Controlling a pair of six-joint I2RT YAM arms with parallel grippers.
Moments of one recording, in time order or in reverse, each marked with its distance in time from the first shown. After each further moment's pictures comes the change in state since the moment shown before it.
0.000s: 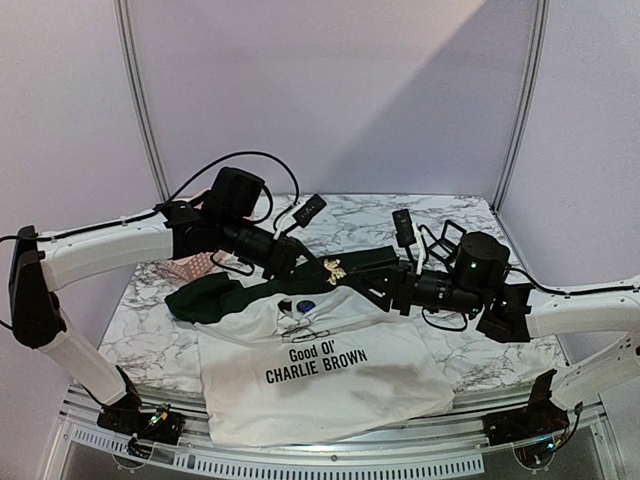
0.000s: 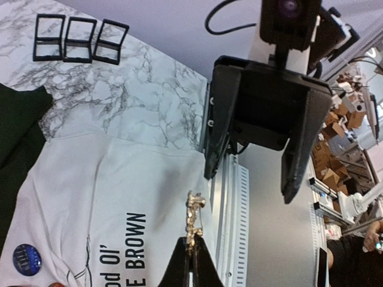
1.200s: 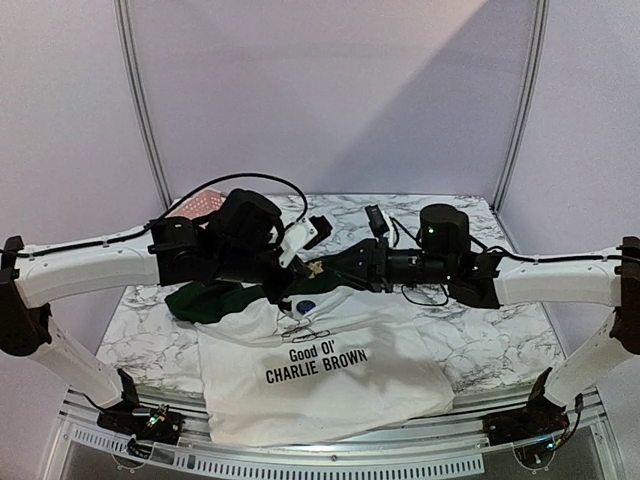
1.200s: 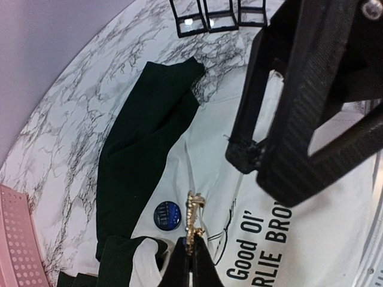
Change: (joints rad) left arm -0.242 -0.098 -0.028 -0.142 -0.956 0.250; right arm -0.105 0.219 0.240 -0.214 -0.158 0.426
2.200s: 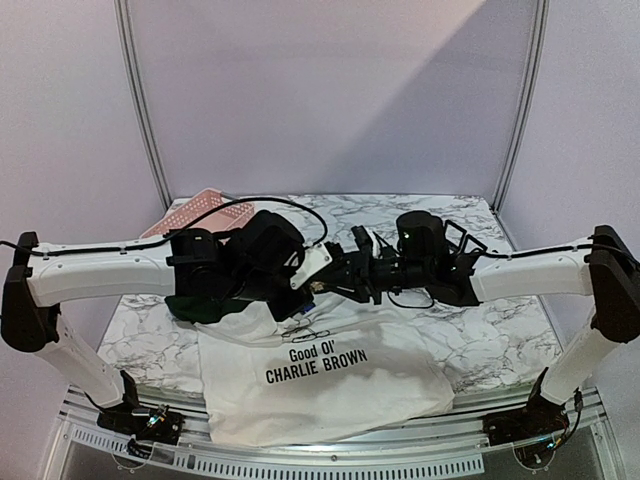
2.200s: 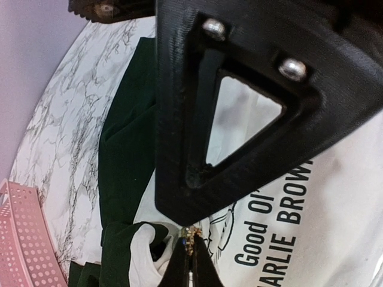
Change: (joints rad) left arm -0.085 0.069 0.013 -0.073 -0.140 0.045; right arm 0.000 0.145 0.060 -0.031 -0.053 0.181
